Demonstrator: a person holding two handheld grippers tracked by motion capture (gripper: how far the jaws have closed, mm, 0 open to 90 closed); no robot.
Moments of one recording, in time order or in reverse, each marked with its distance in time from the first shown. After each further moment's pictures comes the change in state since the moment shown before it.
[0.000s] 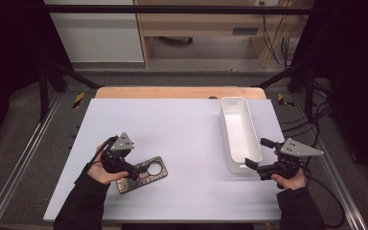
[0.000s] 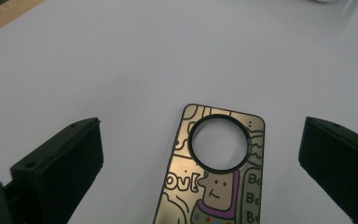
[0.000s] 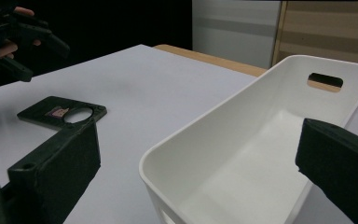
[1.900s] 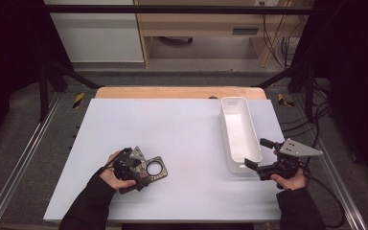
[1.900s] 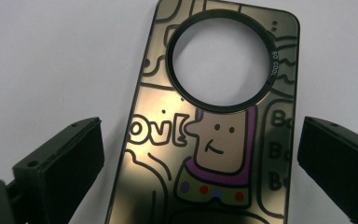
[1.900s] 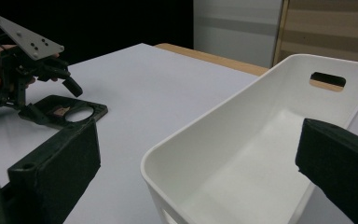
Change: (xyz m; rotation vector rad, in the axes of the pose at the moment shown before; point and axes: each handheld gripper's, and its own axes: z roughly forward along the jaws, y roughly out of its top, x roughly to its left) left arm -0.003 -0.030 0.055 0.284 -0.074 0.024; right arm 0.001 0.000 0.001 0.003 0.005 -0.002
